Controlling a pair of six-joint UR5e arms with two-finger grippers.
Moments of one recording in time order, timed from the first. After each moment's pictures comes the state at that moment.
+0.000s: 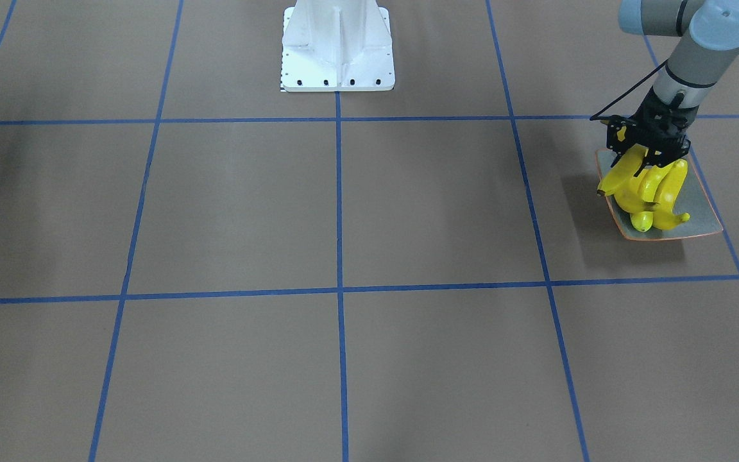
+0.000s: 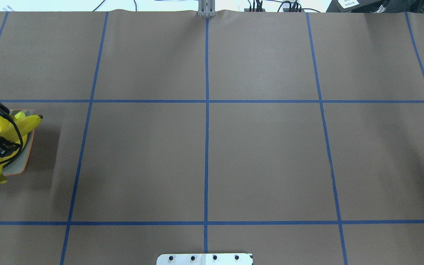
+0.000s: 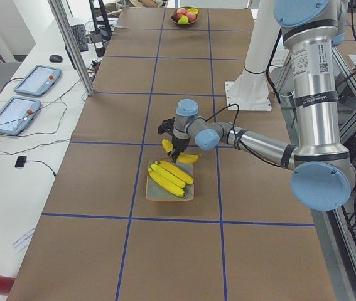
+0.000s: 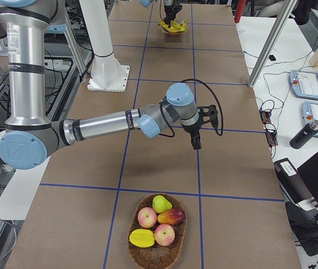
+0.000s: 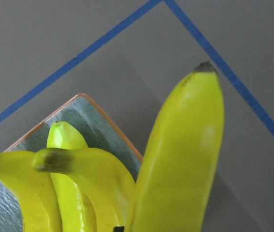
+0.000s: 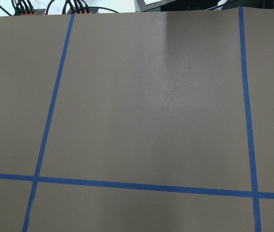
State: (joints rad) left arm -0.85 -1.39 -1.97 -1.99 -1.99 -0.33; right arm 1.42 -1.60 1.83 -1.14 2.30 0.52
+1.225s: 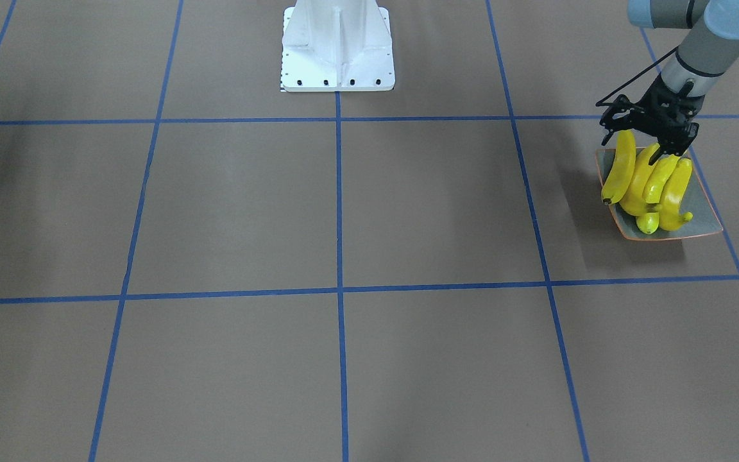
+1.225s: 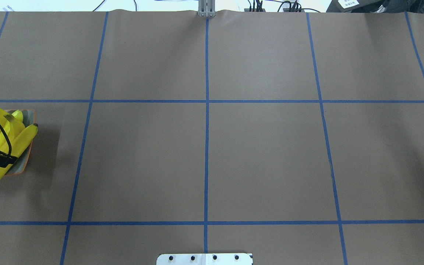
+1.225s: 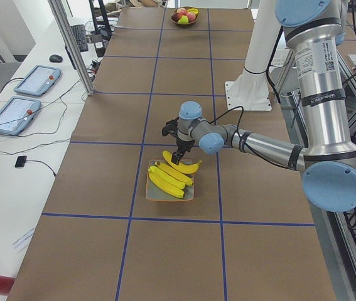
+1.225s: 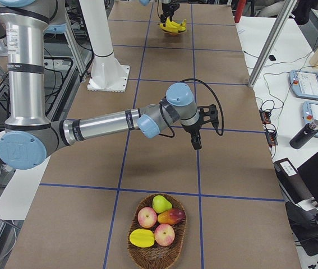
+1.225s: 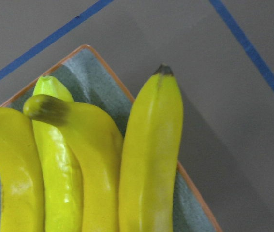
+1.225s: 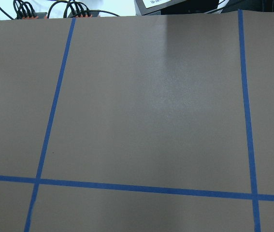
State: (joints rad) left arm -0.91 -1.34 -2.01 -2.04 -2.09 -0.34; right arm 1.43 -1.61 1.83 -1.14 2.31 0.49
